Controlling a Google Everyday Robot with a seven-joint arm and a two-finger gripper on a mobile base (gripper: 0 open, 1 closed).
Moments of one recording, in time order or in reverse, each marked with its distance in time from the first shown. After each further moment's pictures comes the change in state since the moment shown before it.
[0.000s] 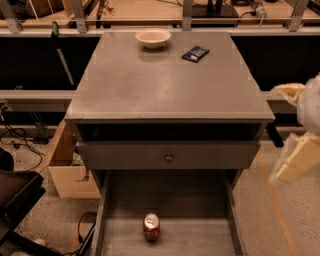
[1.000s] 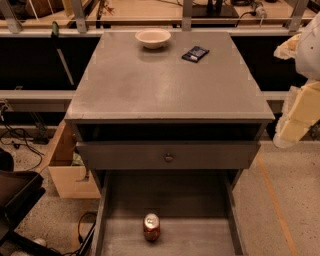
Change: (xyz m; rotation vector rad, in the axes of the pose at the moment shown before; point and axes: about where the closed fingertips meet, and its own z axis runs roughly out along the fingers) arm -0.034 -0.035 -0.051 0.023 0.172 -0.006
